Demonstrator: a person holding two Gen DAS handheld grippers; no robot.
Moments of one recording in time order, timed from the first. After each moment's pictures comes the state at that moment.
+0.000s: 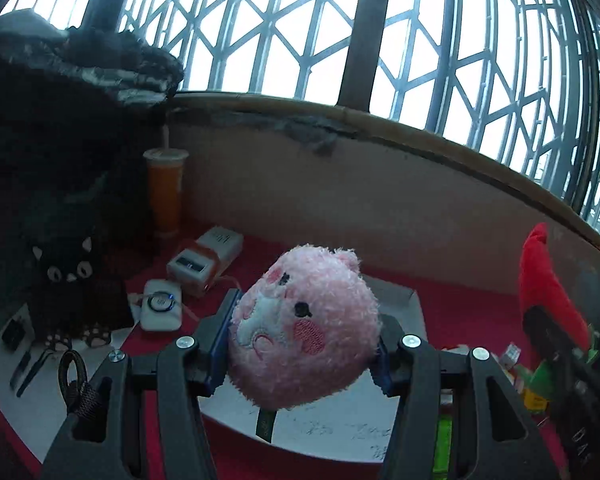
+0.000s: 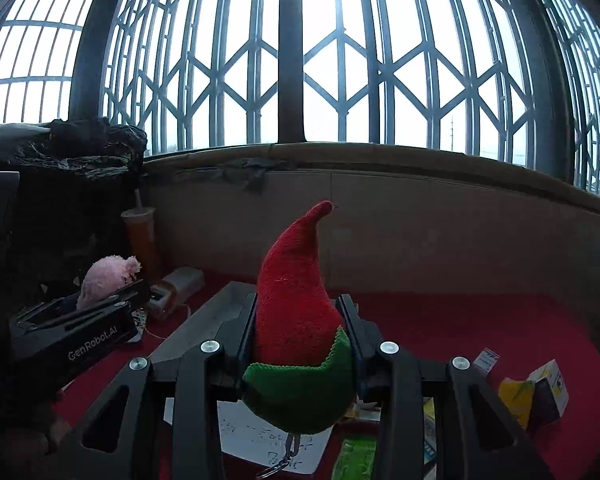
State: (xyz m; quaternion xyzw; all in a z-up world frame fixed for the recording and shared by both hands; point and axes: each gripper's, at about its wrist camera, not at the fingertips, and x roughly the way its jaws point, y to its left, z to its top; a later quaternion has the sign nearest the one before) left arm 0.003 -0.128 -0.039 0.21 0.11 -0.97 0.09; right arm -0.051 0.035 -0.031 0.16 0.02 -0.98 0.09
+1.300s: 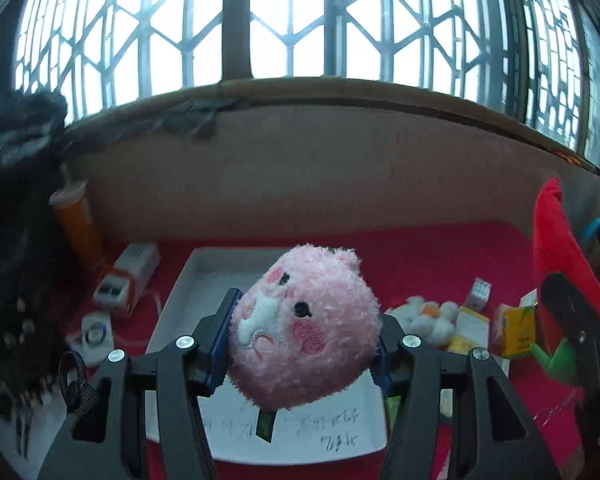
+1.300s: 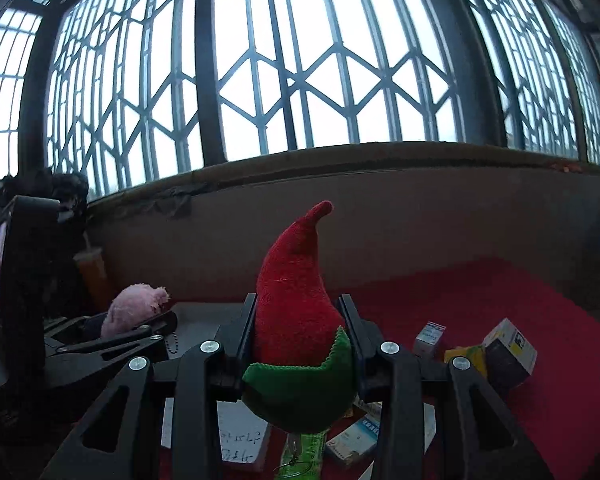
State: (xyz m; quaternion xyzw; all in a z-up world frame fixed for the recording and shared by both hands) left arm -0.042 -0.043 -0.040 0.27 -0.02 -0.96 -0.03; right arm -0.024 0.104 -0.052 0.12 -0.08 -0.99 0.00
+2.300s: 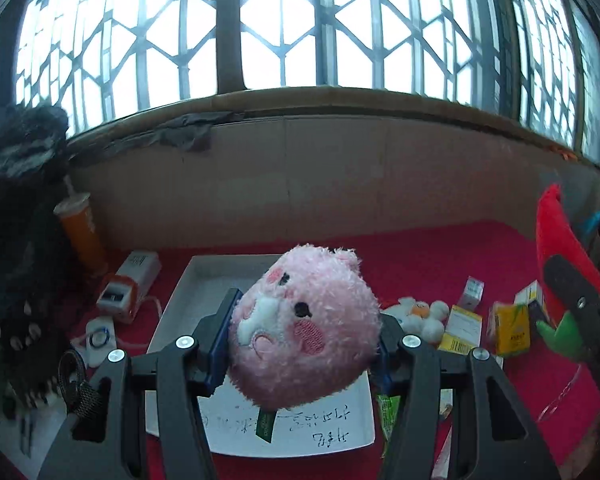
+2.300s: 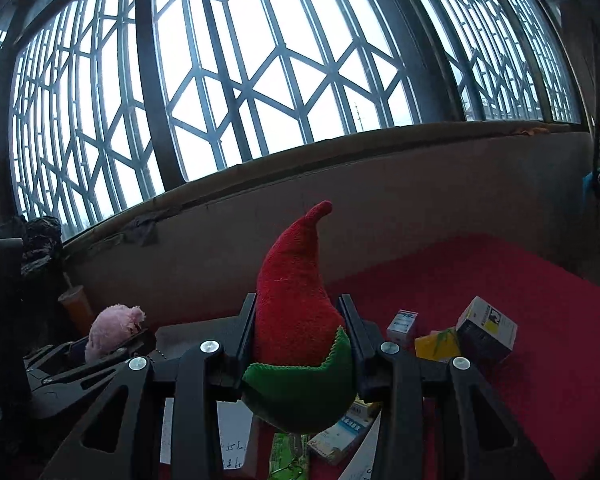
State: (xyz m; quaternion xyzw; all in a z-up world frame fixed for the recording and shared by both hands) left arm -0.022 -0.038 -0.041 0.25 0.00 -0.97 -0.01; right arm -0.029 0.127 -0.045 0.15 -0.11 -0.98 -0.03
